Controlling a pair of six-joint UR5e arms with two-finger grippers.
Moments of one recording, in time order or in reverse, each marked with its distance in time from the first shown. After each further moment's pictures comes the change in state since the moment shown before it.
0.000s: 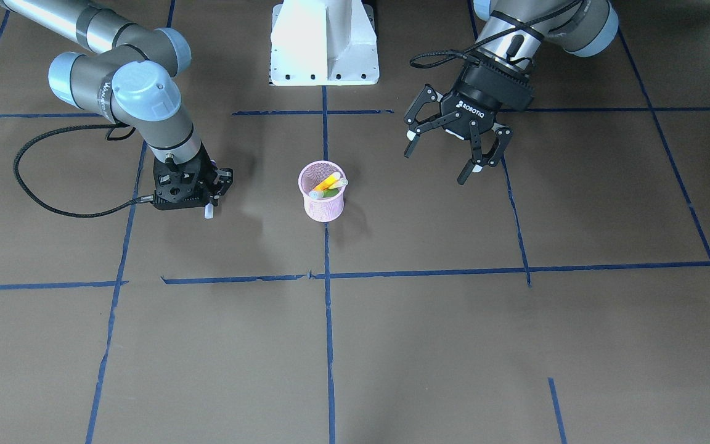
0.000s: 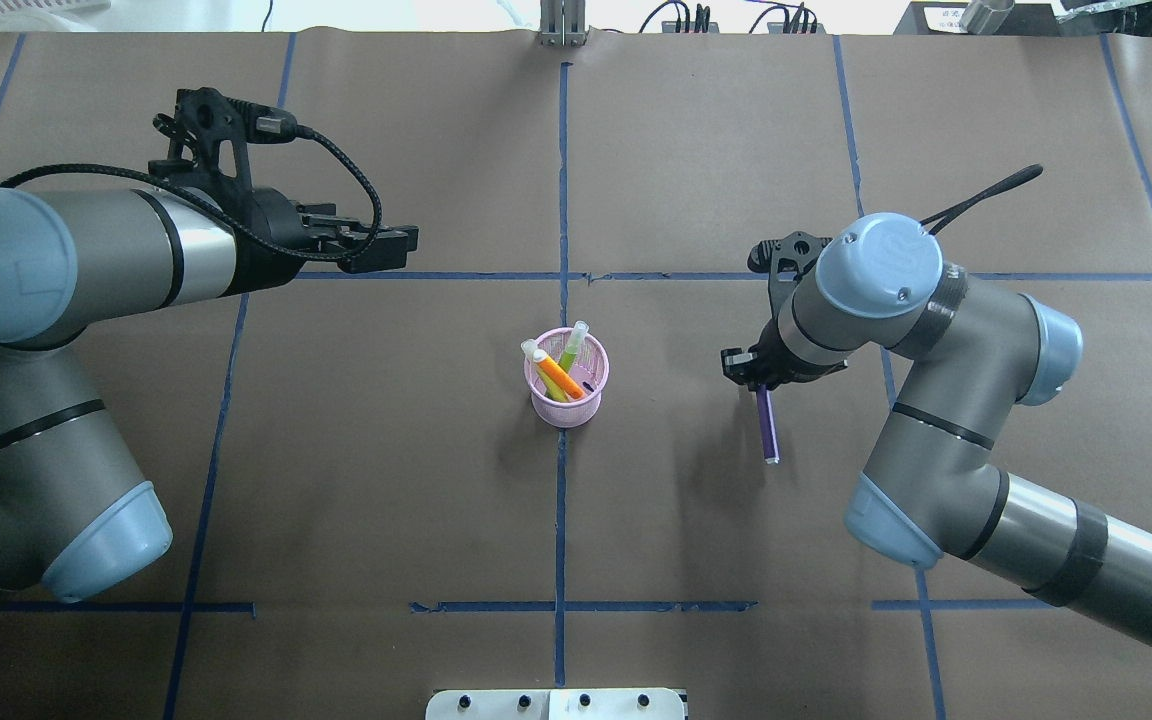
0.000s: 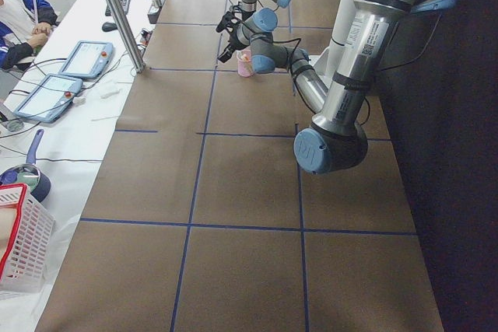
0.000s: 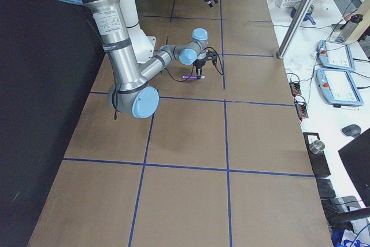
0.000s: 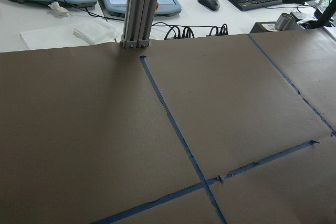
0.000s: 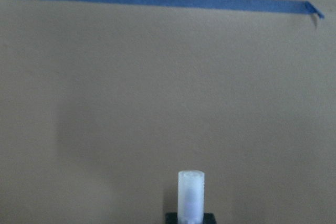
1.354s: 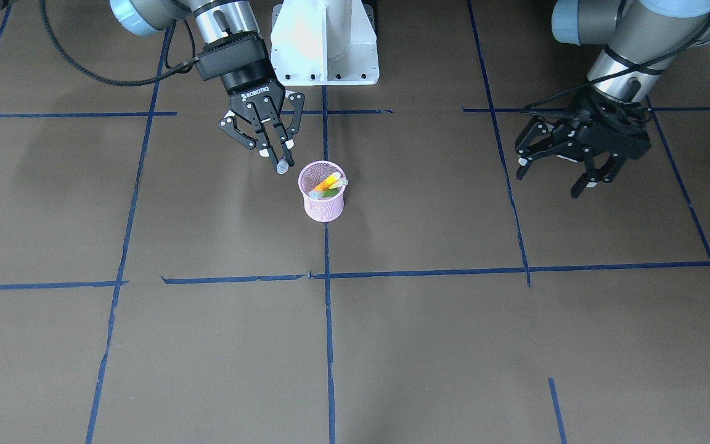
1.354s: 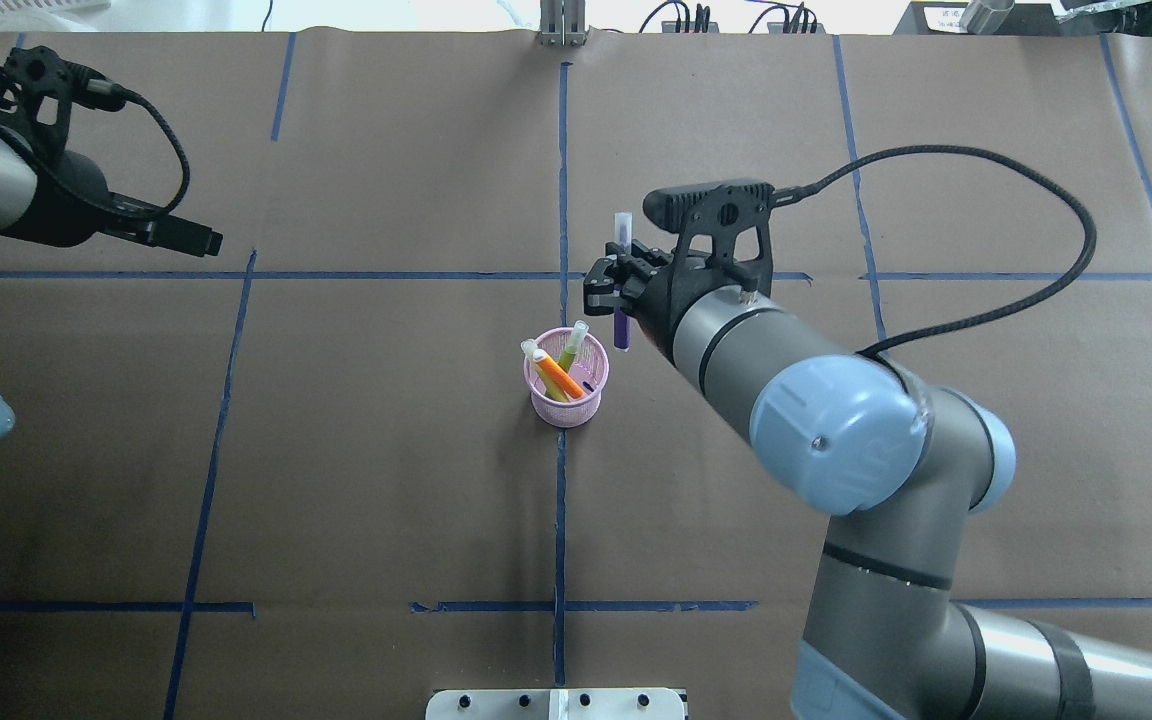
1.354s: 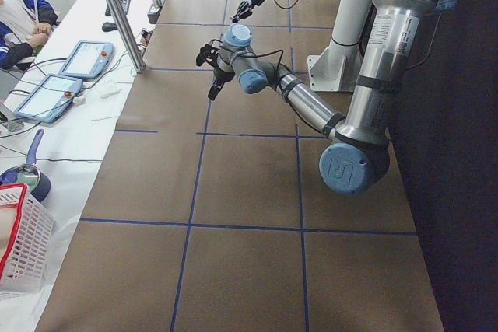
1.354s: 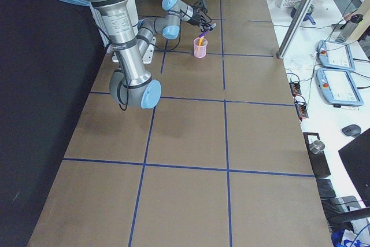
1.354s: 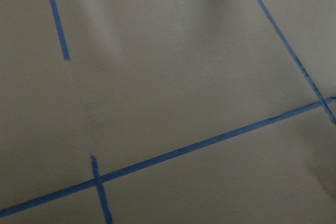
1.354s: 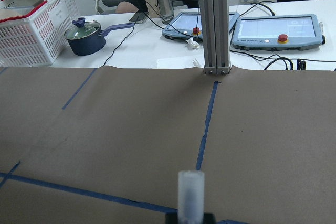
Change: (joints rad) left arm -0.291 0.163 0.012 0.240 -0.403 0.265; right arm -0.246 0.096 0.203 0.241 -0.837 -0.027
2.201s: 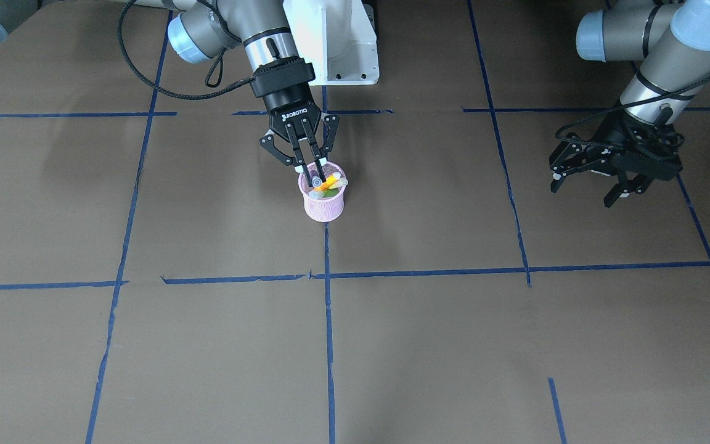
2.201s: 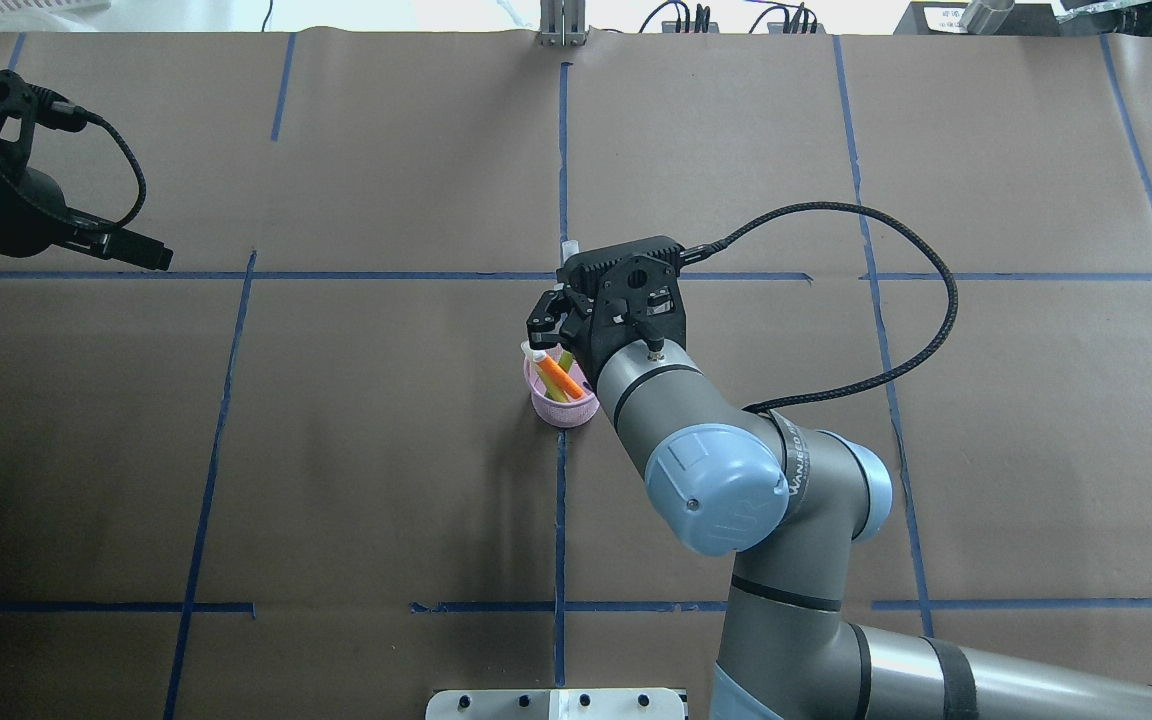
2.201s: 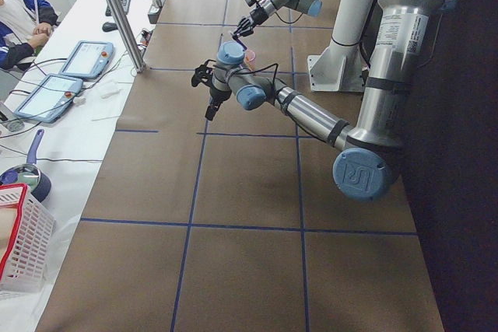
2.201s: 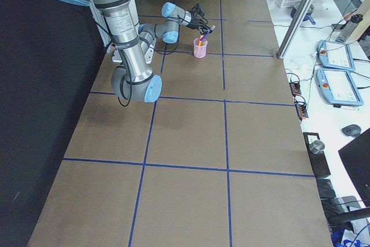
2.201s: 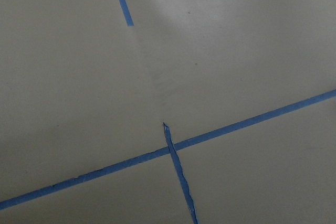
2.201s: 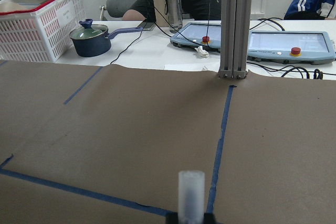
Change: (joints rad) left arm -0.022 0.043 0.064 -0.012 -0.017 0.037; right arm -0.058 0.081 -0.200 0.133 -0.118 -0.058
